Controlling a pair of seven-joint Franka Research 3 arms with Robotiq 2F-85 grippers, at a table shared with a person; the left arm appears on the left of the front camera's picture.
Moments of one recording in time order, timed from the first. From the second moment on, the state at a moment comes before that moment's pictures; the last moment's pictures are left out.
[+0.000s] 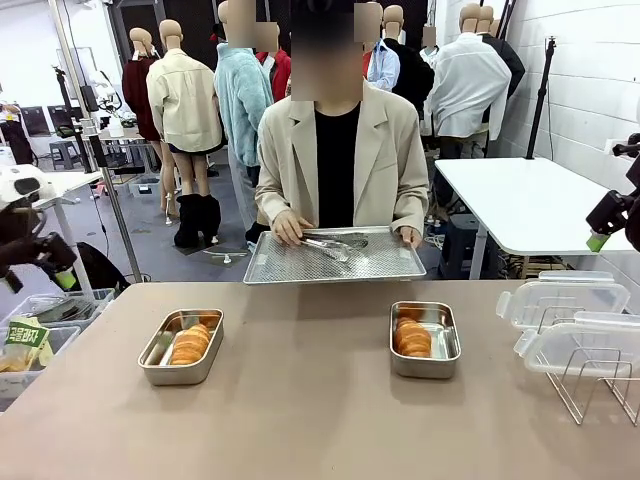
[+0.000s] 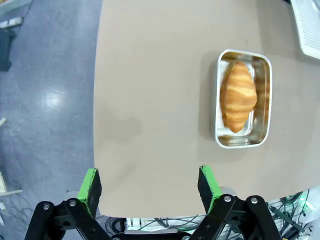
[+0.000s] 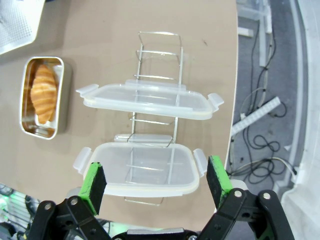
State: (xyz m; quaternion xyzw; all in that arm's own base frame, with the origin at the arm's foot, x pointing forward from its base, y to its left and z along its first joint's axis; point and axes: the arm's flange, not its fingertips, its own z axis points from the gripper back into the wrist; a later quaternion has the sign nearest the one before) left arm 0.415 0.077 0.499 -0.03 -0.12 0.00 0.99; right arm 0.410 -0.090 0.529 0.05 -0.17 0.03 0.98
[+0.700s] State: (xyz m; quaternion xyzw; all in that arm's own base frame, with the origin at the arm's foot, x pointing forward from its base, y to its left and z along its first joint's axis) left arm 0.416 0.076 0.499 -0.03 -0.11 -0.01 0.99; right arm 0.410 -0.090 0.529 0.05 -0.17 0.03 0.98
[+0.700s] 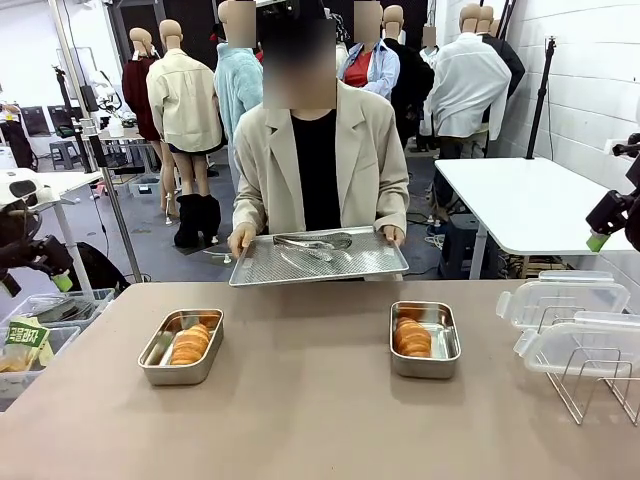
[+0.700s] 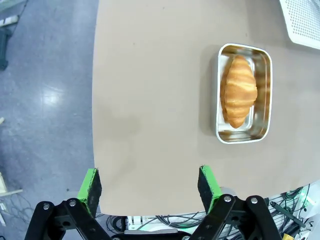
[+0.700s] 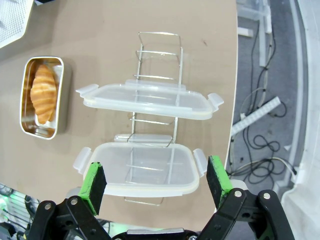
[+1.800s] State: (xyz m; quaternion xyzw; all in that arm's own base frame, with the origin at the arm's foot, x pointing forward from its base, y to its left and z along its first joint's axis) left arm 0.416 0.076 0.499 -0.03 -0.11 -0.01 0.99; right arm 0.410 -0.090 0.529 0.05 -0.17 0.03 0.98
